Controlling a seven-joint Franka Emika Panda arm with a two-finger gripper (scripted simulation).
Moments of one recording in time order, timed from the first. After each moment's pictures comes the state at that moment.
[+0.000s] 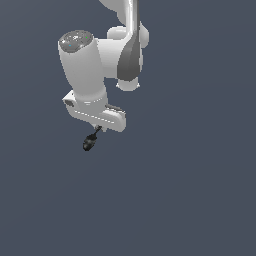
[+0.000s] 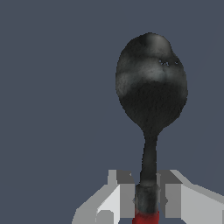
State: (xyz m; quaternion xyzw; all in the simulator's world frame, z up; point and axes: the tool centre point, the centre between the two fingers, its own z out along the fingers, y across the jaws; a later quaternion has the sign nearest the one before) arm 0.002 -0.104 0.227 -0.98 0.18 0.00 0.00
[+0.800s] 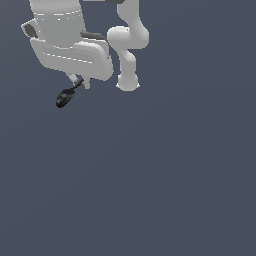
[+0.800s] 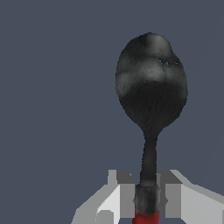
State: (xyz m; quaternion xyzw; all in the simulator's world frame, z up) arm -0.030 -0.134 0.391 -0.98 0.18 0.00 0.00
